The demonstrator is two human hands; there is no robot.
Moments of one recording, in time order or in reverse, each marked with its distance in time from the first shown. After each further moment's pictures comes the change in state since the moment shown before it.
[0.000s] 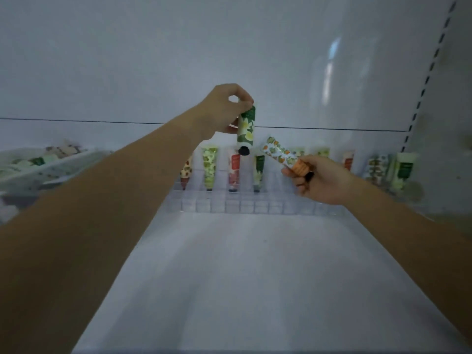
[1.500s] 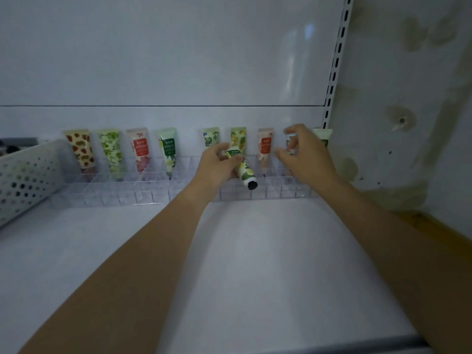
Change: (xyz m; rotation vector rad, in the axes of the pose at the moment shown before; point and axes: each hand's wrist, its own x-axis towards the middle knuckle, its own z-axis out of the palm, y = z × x) left_hand -0.019 -0.044 0.223 -0.409 0.074 -0.272; right_hand -0.017 -0.008 -0.155 -1.135 0.511 -0.717
